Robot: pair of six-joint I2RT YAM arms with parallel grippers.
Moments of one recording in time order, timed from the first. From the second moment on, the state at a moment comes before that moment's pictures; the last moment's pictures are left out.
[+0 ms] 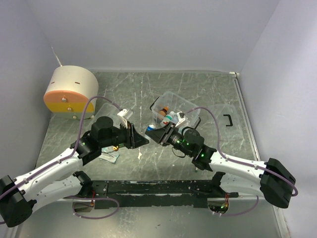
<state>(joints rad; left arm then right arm) -0.76 0.90 0.61 -0.02 0.39 -0.62 0.96 1.05 0.44 0.58 0.06 1.04</state>
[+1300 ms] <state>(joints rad) -0.76 0.58 0.88 -0.70 -0.34 -0.47 0.54 1.49 1.20 -0.14 0.08 -0.10</state>
